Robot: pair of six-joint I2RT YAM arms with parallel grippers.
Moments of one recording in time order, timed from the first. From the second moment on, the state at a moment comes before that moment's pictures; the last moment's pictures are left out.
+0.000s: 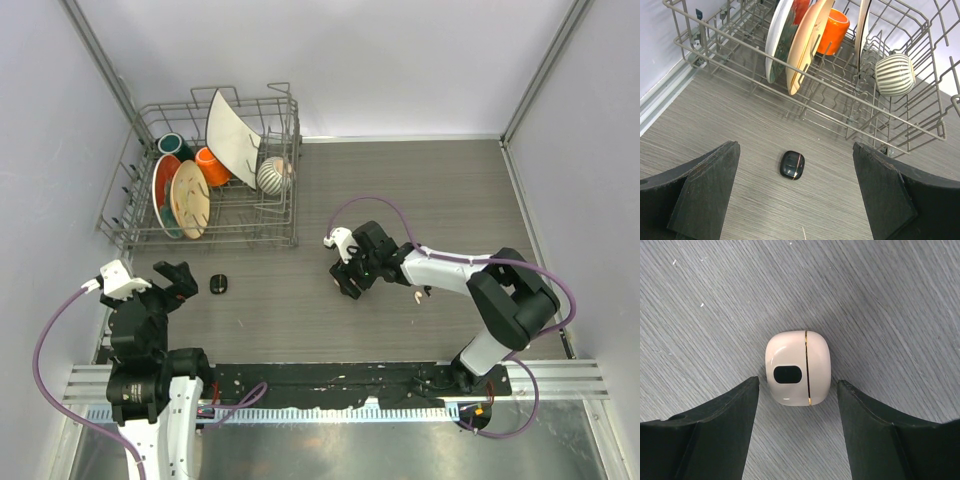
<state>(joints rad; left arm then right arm) 0.09 0.12 0.67 -0.73 -0.18 -0.39 0.71 1.60 0.81 -0.14 -0.21 -0.20</state>
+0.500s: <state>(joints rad) 0.09 0.12 0.67 -0.73 -0.18 -0.39 0.71 1.63 0.84 -0.15 -0.22 -0.19</state>
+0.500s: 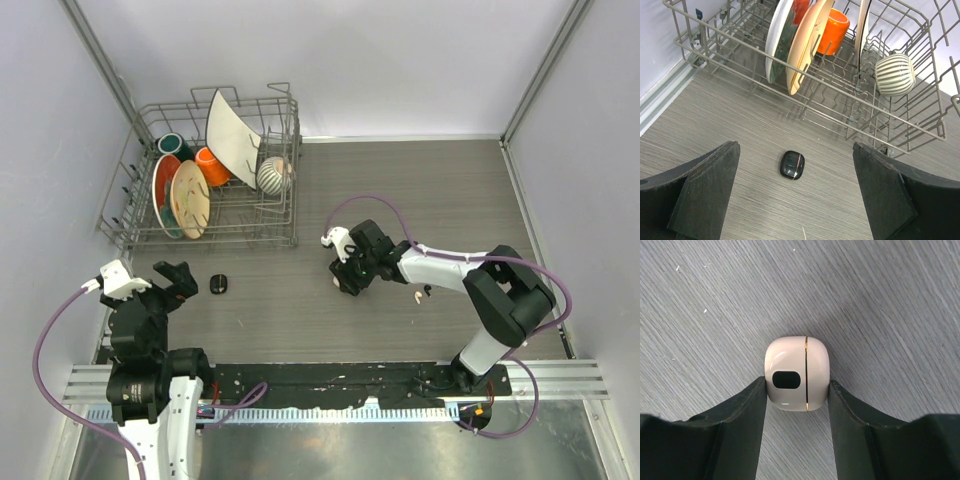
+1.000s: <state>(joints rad) 0.09 0.32 1.03 -0.73 0.18 -0.42 0.75 1.28 0.85 -0.20 -0.21 -0.12</state>
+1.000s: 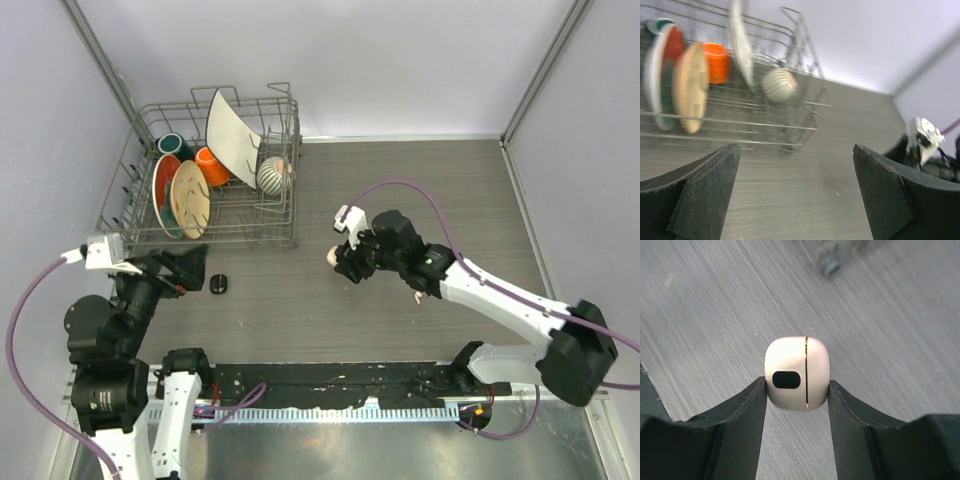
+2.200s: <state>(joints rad) -0.53 0.83 0.90 -0.37 0.52 -0.63 0.95 0.98 0.89 -0.23 -0.09 -0.29</state>
